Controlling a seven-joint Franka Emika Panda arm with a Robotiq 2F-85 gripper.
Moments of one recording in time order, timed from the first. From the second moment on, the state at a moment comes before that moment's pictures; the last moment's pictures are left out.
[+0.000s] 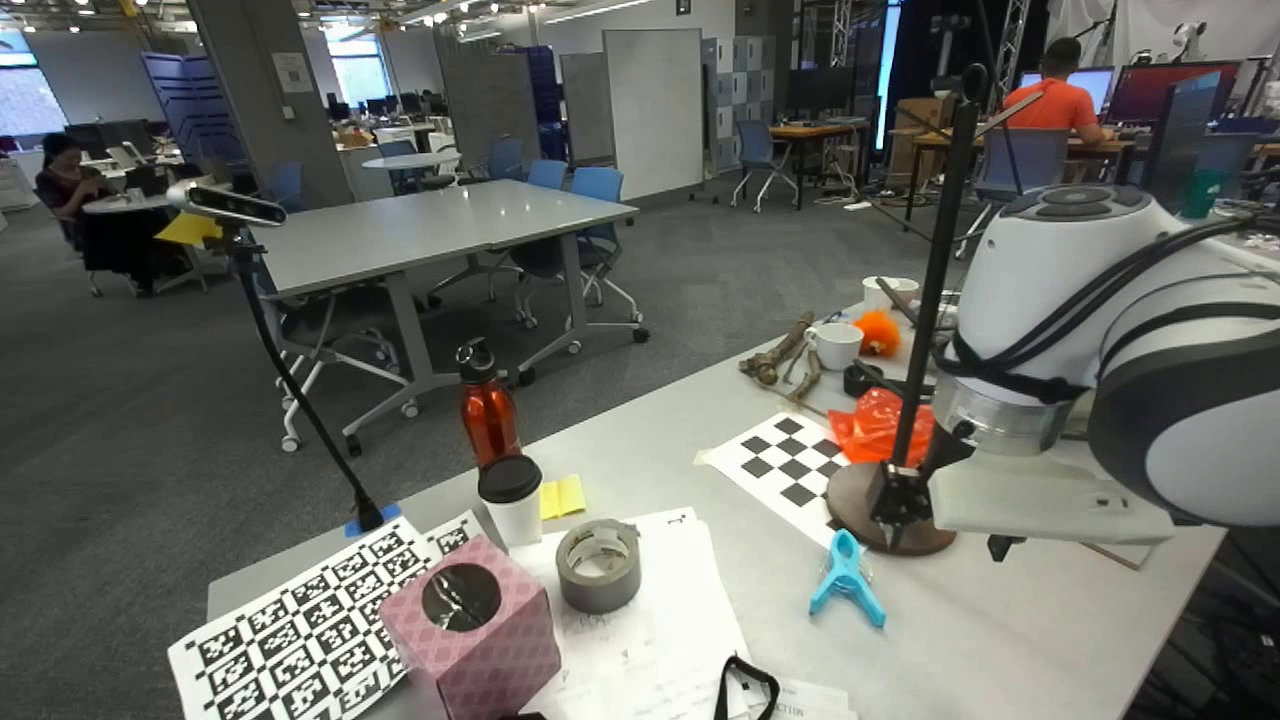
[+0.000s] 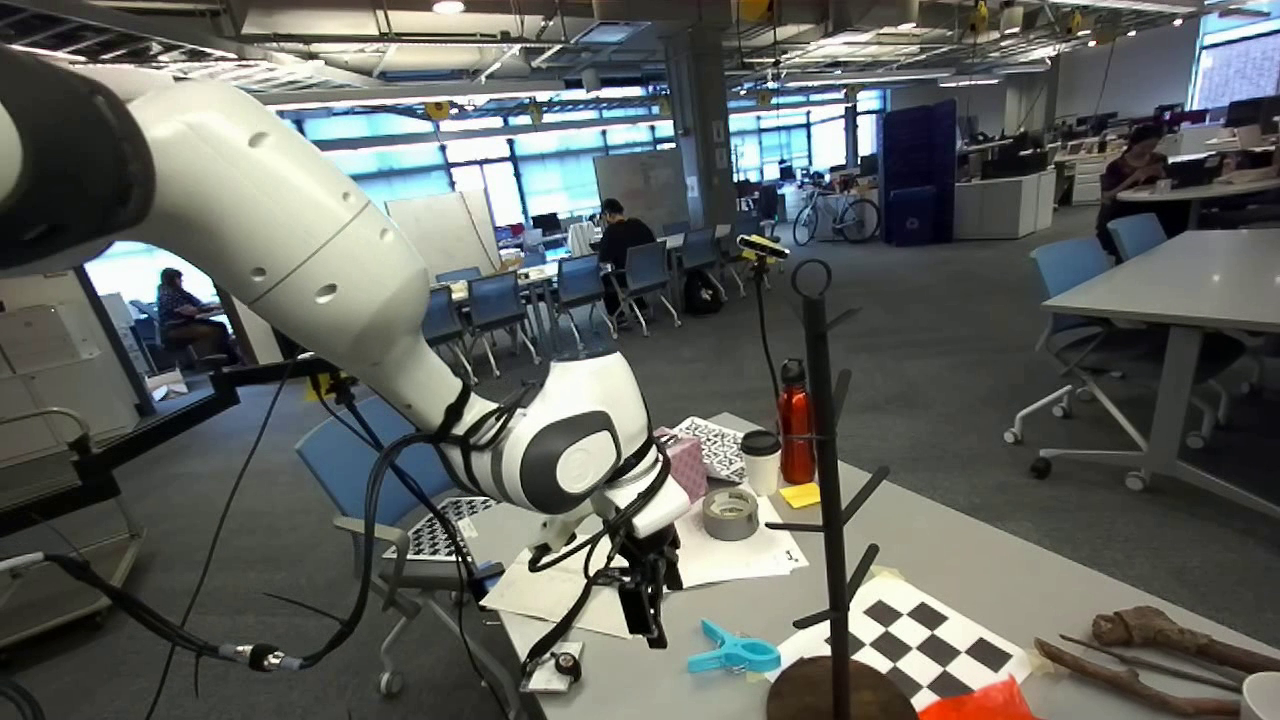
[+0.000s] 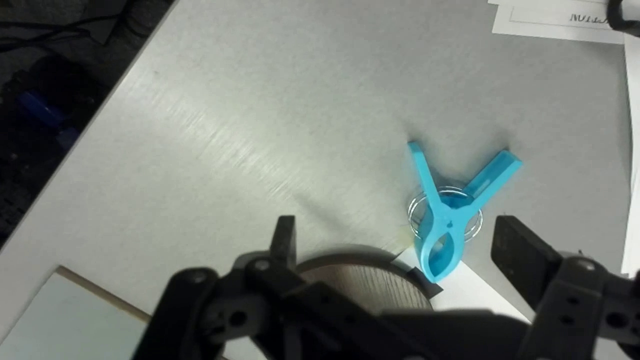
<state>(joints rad) 0.14 0.37 -0.06 -2.24 -0.20 2.69 1.13</state>
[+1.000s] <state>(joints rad) 0.19 0.64 -0.12 -1.96 -0.16 2.69 1.15</state>
